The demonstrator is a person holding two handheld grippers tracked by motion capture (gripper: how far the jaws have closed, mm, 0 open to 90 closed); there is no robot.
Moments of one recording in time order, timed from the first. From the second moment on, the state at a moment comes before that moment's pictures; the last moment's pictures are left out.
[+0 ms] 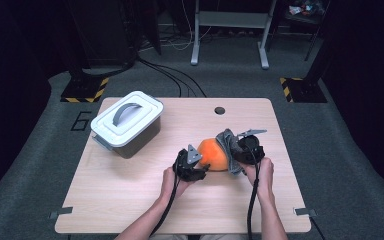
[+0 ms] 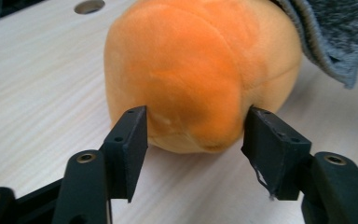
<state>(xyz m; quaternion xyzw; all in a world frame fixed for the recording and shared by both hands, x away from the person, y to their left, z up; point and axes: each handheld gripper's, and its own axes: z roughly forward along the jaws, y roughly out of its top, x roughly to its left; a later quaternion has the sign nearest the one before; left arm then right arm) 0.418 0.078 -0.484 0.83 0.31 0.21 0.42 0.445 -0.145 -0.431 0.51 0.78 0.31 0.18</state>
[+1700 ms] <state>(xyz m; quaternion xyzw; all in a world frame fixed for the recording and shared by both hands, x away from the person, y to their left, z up) 0.426 0.090 -0.483 0.81 0.34 0.13 0.45 0.453 -0.164 -0.448 0.55 0.76 0.30 0.16</state>
